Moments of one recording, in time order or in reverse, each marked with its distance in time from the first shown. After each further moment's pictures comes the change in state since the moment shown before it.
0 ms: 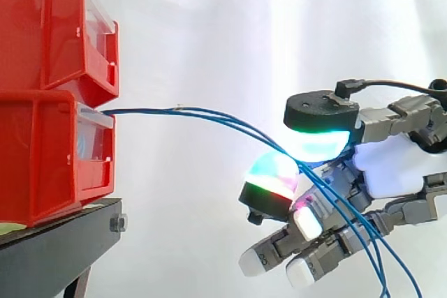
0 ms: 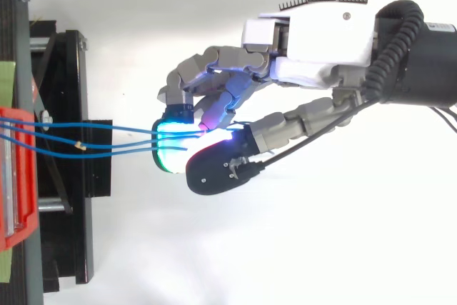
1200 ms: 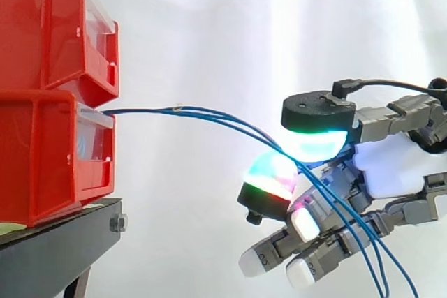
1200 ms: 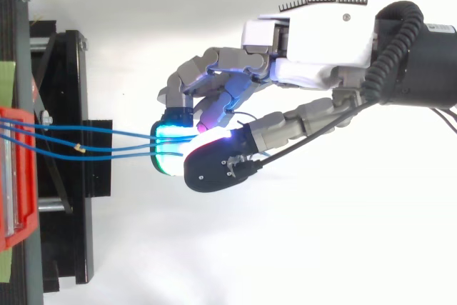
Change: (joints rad) arm 0.001 0.000 0.000 0.000 0.001 0.000
